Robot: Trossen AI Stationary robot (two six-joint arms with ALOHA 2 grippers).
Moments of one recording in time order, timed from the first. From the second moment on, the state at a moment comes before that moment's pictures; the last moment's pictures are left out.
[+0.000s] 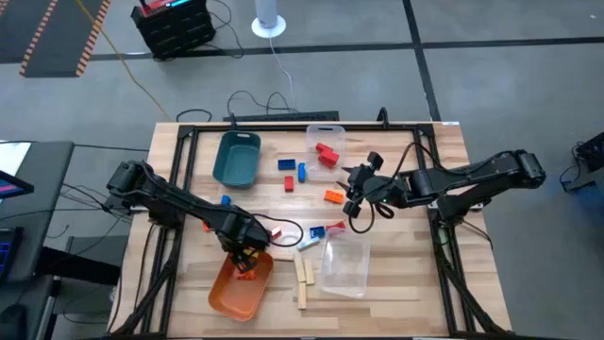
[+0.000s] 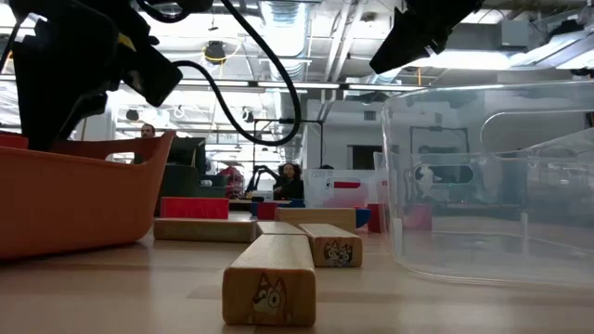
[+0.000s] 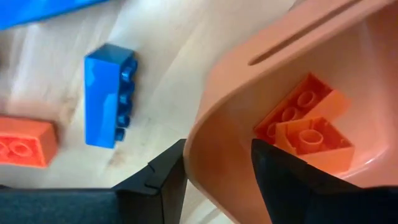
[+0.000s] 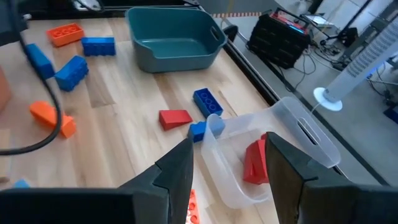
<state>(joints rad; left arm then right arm) -0.33 1.63 1.14 -1.09 0.18 -0.95 0.16 1.23 0.98 -0.39 0.65 0.19</state>
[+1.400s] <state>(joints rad) -0.30 1.63 1.19 -1.01 0.01 0.16 0.18 1.23 0.98 -0.34 0.65 0.17</state>
